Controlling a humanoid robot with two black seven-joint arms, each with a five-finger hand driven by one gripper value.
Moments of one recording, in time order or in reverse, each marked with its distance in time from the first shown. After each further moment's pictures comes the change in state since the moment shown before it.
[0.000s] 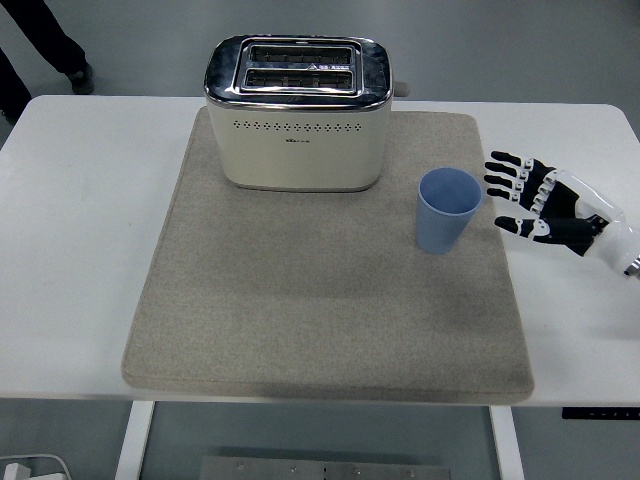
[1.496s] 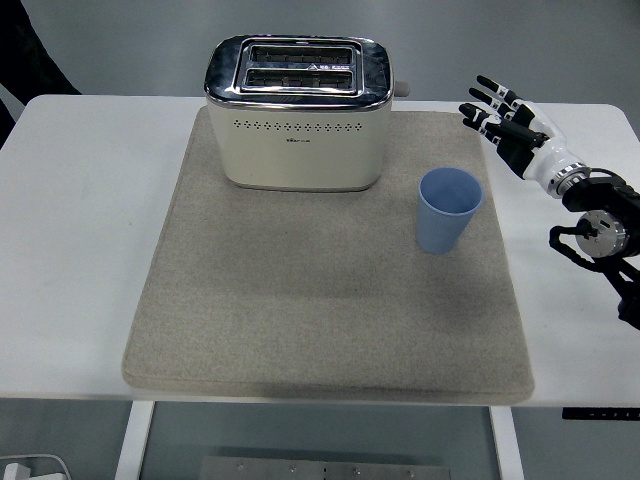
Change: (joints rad) left arm 0.000 0.000 0.004 0.010 -0.002 -0.001 0.000; right arm 0.321 0.393 0.000 -0.513 0.437 -0.071 -0.303
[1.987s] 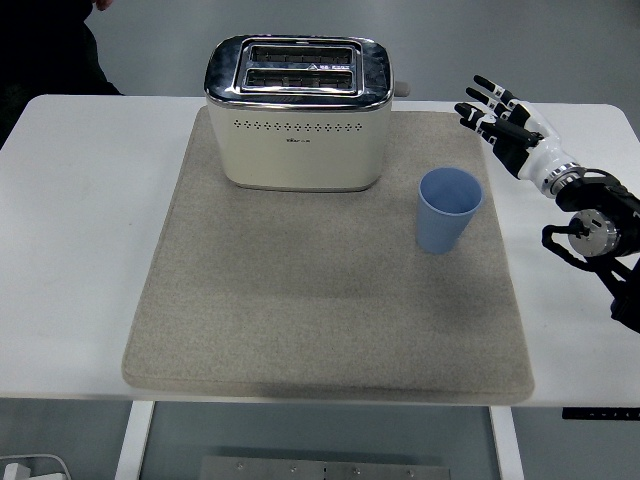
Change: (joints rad) left arm 0.000 0.000 0.005 -0.007 0.006 -0.001 0.006; right arm 0.004 0.026 0.000 0.000 0.000 -0.050 -0.002
